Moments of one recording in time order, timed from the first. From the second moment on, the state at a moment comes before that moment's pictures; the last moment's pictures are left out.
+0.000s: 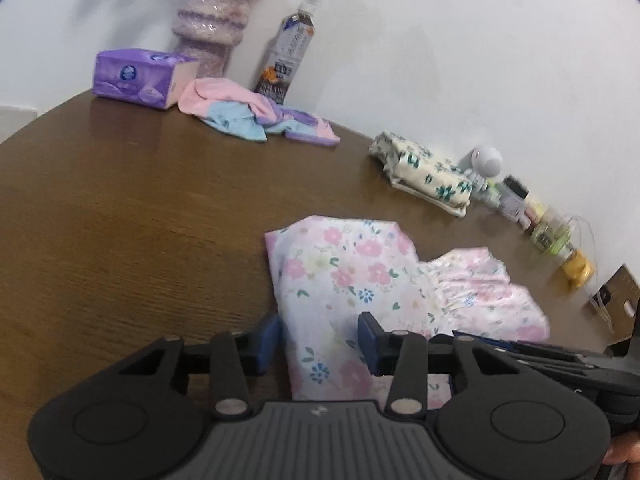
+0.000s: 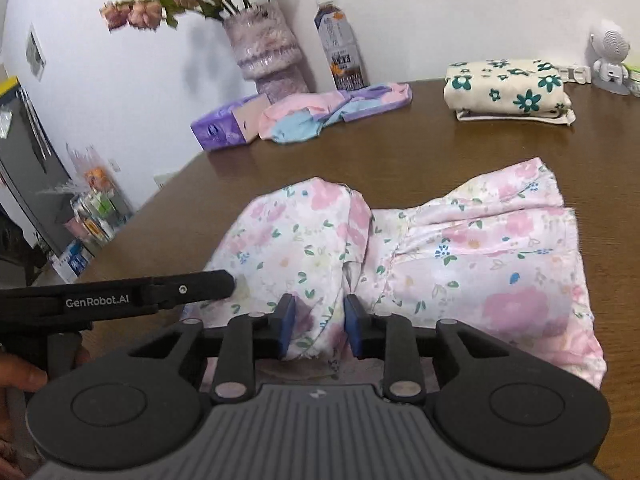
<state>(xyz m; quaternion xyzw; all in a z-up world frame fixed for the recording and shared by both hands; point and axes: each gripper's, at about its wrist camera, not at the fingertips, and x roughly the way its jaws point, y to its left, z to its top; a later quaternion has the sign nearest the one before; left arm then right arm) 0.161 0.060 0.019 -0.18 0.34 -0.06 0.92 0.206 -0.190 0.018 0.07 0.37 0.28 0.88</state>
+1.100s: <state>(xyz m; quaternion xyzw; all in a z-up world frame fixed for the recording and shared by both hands) 0.170 0.062 0.018 -0.20 0.35 -0.05 0.91 0.217 -0.188 0.022 0.07 0.35 0.27 0.89</state>
